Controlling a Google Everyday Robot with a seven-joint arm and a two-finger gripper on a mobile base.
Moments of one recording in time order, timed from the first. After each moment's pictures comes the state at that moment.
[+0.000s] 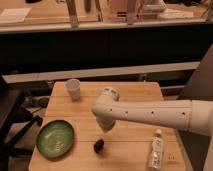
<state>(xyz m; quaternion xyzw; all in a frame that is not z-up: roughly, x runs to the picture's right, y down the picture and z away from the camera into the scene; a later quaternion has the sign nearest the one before) 0.007 0.211 0.753 -0.30 -0.11 -0.28 0.90</state>
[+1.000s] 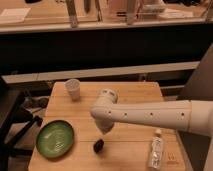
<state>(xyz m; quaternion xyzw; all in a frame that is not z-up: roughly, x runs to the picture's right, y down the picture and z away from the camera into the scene) 0.000 0.216 0.749 -0.30 -0.11 -0.28 0.90</state>
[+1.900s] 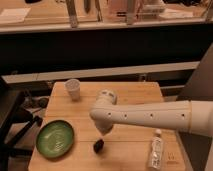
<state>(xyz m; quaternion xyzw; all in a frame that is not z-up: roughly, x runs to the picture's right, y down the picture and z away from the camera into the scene) -0.003 0.220 0.745 -0.29 -0.11 -0.28 0.91</state>
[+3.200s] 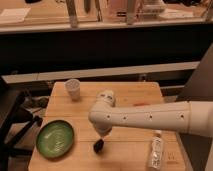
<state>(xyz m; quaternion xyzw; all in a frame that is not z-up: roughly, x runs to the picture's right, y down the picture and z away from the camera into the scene) -0.011 0.228 0.742 -0.29 -0.12 -0.29 0.90</state>
